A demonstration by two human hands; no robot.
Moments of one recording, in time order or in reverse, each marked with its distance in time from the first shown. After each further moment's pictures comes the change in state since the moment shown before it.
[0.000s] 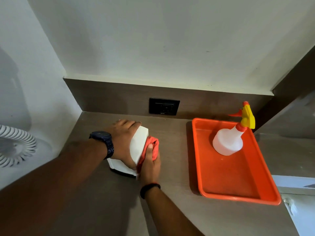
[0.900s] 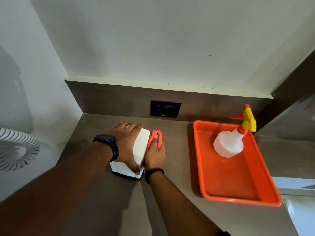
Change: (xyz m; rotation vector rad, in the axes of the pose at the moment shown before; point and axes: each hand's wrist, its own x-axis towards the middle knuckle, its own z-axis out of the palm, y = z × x) left_hand -0.001 0.003 -0.006 -0.006 -0.047 -0.034; right_hand 0.029 -0.029 0.018 -0.118 0.122 -0.057
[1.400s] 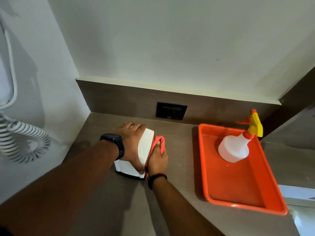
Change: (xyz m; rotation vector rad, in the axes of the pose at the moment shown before) left_hand -0.003 0.002 -0.002 -0.020 -0.024 -0.057; right_hand -0.003 0.018 -0.001 -0.039 -0.041 0.041
